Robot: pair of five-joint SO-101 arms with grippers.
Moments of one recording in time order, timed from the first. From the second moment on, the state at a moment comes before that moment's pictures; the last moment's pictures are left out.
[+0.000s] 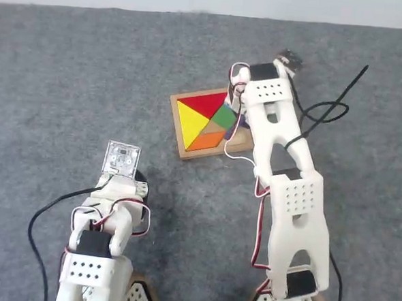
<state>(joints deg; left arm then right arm) -2.5 -84.9 97.3 45.2 -0.3 -17.8 49.0 -47.3 86.4 -55.0</state>
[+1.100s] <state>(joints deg) -2.5 -84.9 97.3 45.2 -0.3 -23.4 49.0 -52.4 88.3 -44.6</state>
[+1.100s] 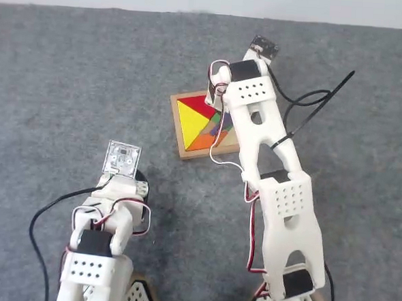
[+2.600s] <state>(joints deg) -2.5 -84.9 97.3 45.2 -0.3 -25.9 58.2 -67.3 89.0 -19.4</state>
